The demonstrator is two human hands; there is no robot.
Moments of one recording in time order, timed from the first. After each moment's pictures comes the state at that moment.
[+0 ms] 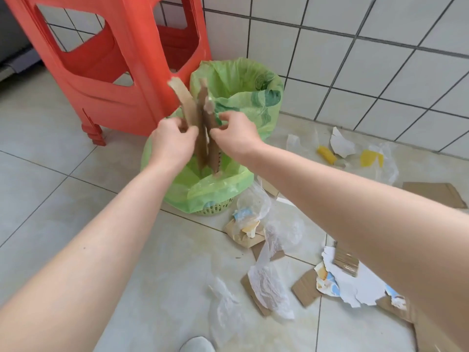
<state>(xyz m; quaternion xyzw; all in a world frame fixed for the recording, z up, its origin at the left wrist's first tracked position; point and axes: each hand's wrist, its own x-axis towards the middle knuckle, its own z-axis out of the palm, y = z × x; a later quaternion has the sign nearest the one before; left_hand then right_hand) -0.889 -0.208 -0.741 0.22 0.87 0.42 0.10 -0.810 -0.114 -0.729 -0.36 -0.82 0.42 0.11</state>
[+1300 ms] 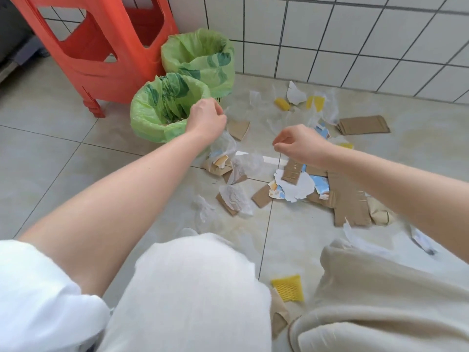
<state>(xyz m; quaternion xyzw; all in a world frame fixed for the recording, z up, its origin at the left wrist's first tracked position) -0.704 -0.224 -0.695 0.37 0.88 0.27 0.12 -0.501 -0.141 -0.683 -0.38 -0.87 0.31 -0.02</state>
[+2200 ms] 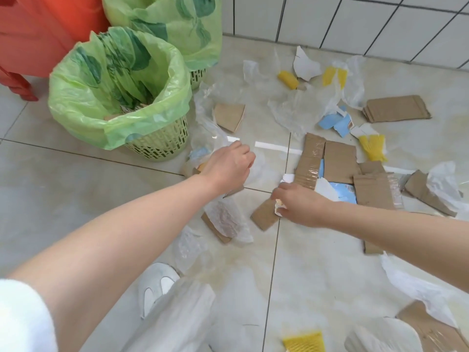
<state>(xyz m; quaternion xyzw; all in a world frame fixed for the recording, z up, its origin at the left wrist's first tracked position) -0.709 -0.166 -0.903 0.73 0.67 0.12 0.05 -0.507 -0.100 -0.904 -0.24 -0.92 0.19 -0.24</state>
